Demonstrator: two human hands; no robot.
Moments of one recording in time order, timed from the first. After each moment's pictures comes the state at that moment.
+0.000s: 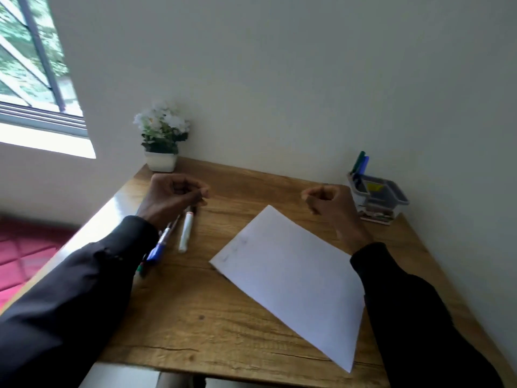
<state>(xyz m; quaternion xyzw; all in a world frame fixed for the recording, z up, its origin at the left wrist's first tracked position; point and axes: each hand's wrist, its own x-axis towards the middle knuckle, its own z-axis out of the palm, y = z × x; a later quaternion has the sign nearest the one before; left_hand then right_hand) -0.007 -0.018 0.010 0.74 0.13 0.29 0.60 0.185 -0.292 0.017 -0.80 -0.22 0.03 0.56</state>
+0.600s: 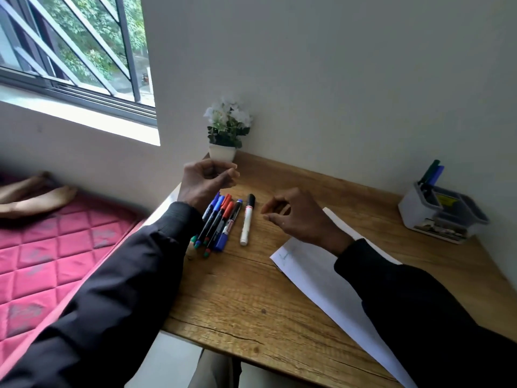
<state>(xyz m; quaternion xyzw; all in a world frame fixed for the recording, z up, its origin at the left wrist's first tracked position) -0.039 0.033 0.001 0.66 0.17 0.36 0.64 0.085 -0.155 0.014 -0.78 -0.54 0.07 0.30</state>
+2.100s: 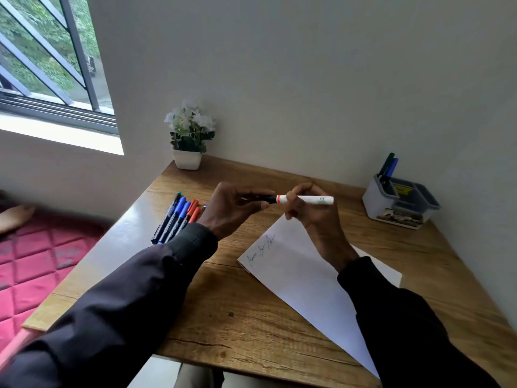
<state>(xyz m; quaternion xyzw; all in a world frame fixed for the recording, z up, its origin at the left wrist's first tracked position) 0.007 -0.047 0.001 0.83 -0.02 0.29 0.47 0.105 -0.229 0.009 -0.58 -0.33 0.14 0.73</state>
